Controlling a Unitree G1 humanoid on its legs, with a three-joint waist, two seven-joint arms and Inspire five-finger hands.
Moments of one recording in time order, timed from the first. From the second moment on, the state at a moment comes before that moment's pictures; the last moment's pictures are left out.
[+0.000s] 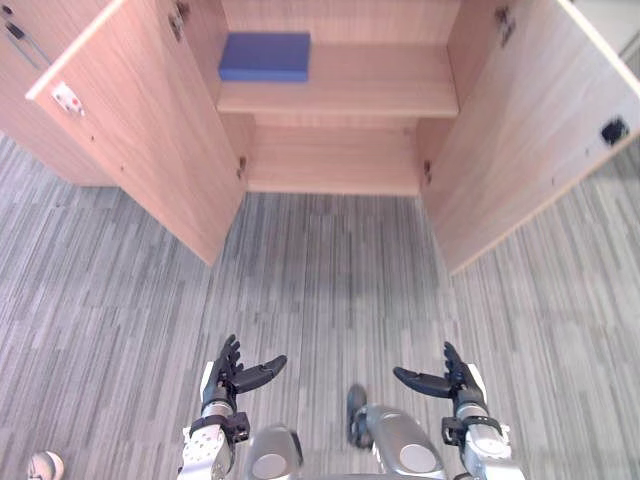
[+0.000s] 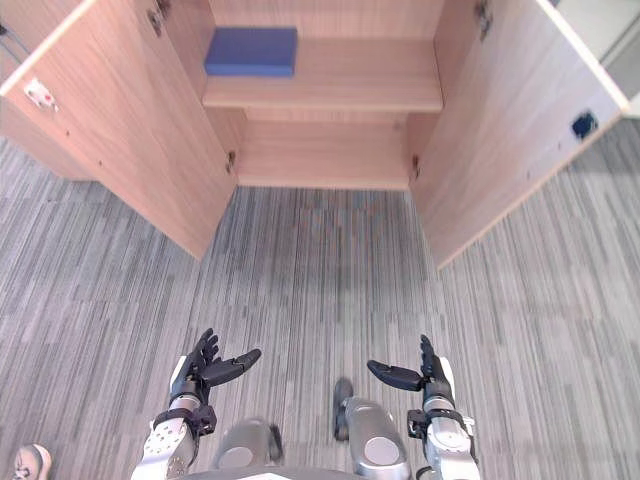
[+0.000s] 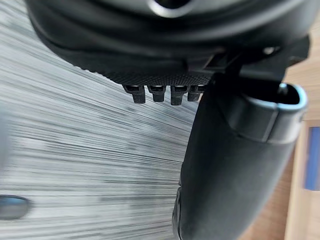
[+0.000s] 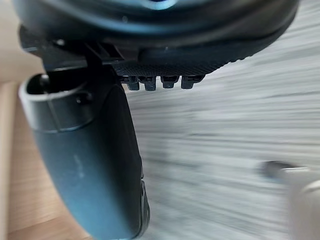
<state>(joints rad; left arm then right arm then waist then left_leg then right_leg) 0.16 0.10 0.05 0.59 -0.23 -0.19 0.03 0.12 -0.14 -0.07 0.61 0.08 -0.15 -0.06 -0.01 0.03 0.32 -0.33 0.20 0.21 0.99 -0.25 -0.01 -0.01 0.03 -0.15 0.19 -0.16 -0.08</state>
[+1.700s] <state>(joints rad) 0.40 0.21 0.09 -0.22 0.20 -0.29 0.21 0.20 -0.14 -0.09 0.76 0.03 -0.16 -0.09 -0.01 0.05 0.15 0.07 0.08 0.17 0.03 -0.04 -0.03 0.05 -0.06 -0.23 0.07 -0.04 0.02</state>
